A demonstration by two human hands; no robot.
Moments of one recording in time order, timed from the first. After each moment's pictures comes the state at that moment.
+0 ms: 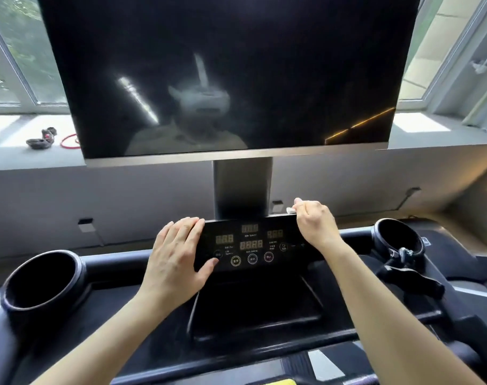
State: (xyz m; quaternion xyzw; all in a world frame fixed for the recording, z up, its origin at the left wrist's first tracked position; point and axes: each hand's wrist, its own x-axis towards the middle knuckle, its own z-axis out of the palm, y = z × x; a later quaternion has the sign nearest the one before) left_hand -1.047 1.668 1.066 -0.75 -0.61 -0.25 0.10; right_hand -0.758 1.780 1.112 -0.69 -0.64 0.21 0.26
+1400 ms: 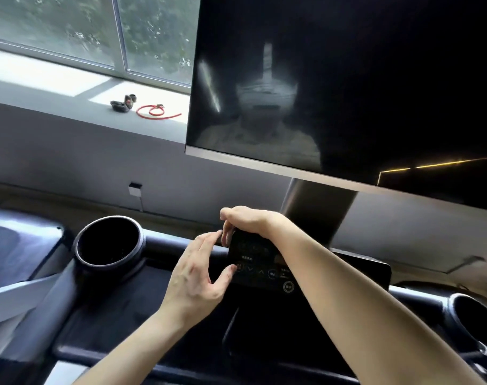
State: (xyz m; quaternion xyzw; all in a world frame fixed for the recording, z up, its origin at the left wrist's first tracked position) left_hand -1.082 1.629 1.050 -0.58 -0.67 -0.45 -0.11; right_hand -1.006 1.800 1.141 -0.44 -0.79 0.39 -0.17
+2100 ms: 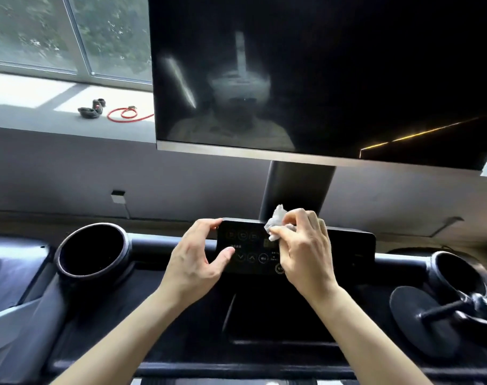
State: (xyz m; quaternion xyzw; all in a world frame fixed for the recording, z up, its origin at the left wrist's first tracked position) left_hand -1.086 1.648 1.066 -0.61 -0.64 -0.44 -0.17; right_hand -0.865 1.722 1.097 -0.44 -0.84 -0.04 0.33
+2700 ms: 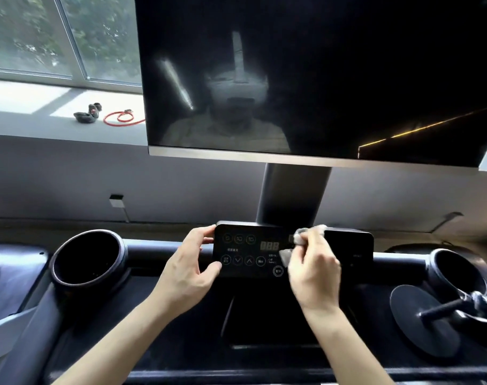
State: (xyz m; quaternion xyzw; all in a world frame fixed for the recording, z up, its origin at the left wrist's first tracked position) left_hand -1.098 1.645 1.056 -0.61 -0.61 -0.42 -0.26; right_hand -0.860 1.705 1.075 -0.61 -0.68 0.05 0.41
